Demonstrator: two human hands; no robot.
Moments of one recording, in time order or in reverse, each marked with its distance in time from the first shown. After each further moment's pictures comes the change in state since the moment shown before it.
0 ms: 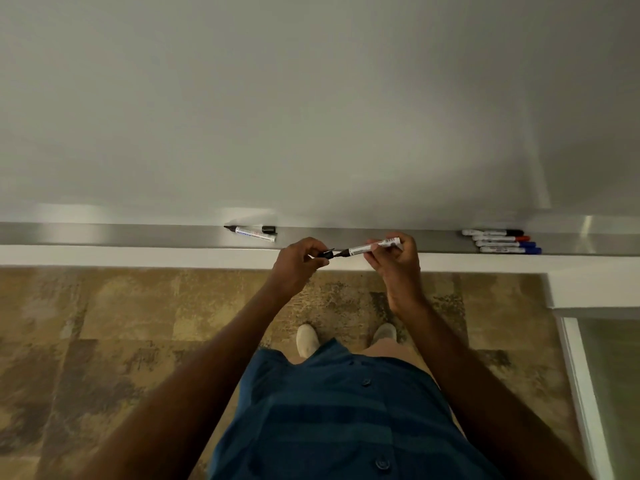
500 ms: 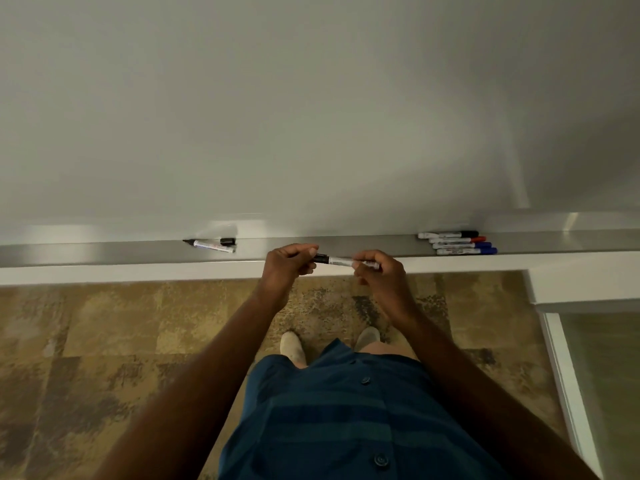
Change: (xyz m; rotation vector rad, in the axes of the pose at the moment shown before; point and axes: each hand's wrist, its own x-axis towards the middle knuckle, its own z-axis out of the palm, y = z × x) left_hand 0.012 0.051 0.071 -0.633 0.069 -0.216; right_hand 0.011 -0.030 -0.083 -0.455 -0.158 -0.084
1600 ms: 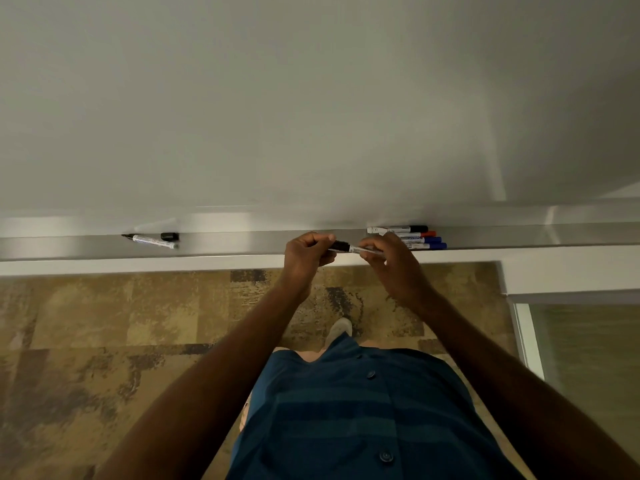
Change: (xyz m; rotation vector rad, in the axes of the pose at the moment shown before) left_hand 0.014 -0.024 0.163 -0.050 0.017 -0.028; right_hand 0.043 0.019 -0.147 -0.684 -0.096 -0.332
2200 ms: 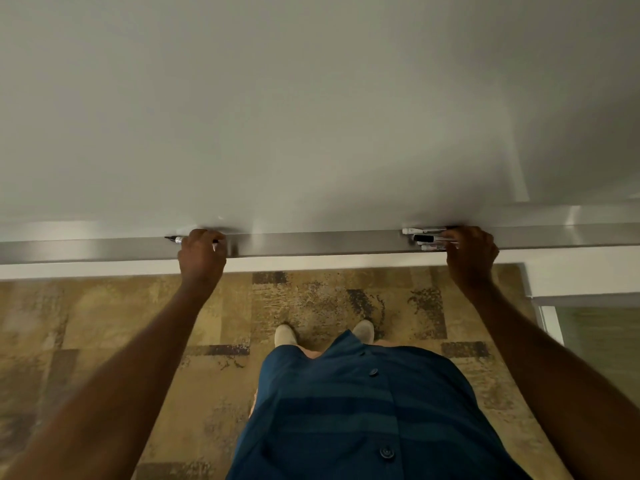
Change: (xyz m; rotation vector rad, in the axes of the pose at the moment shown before) left_hand 0.019 0.049 -0.258 1.255 0.487 0.276; right_hand 0.018 0.069 -0.010 -0.411 0.328 0.327
